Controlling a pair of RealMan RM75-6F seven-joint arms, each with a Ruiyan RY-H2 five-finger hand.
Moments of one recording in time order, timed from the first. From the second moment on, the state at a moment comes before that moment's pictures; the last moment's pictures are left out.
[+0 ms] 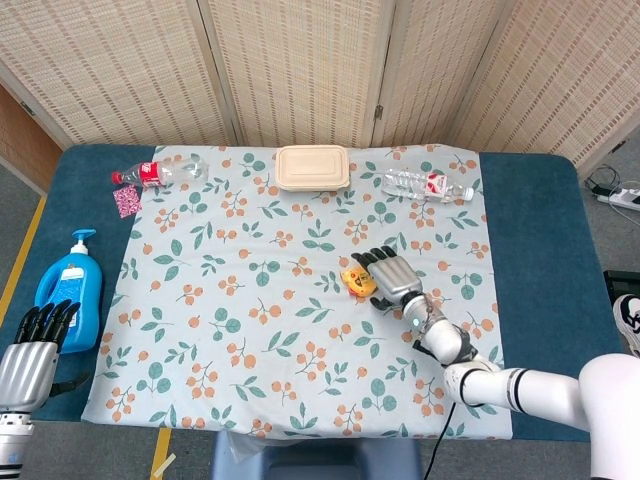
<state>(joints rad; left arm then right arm) -0.11 -1.16 -0.02 -1.57 1.49 1.45 0.12 0.93 -1.52 0.12 -1.39 -0.78 0.73 -0.40</state>
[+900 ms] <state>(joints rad) -0.10 -1.16 -0.02 -1.57 1.49 1.46 0.11 0.97 -1.61 0.09 -1.27 -0.72 0.72 -0.48</state>
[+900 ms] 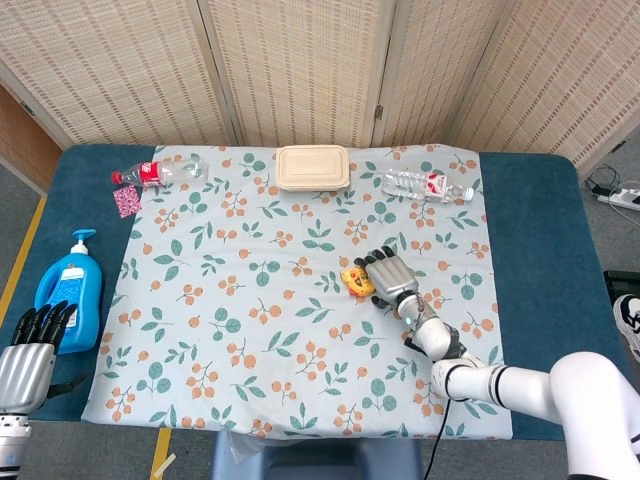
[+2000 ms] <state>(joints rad) -0.37 -1.17 -0.15 -1.67 1.59 1.28 -0.22 0.78 -1.67 0.13 -1.30 -1.36 1.02 0.22</state>
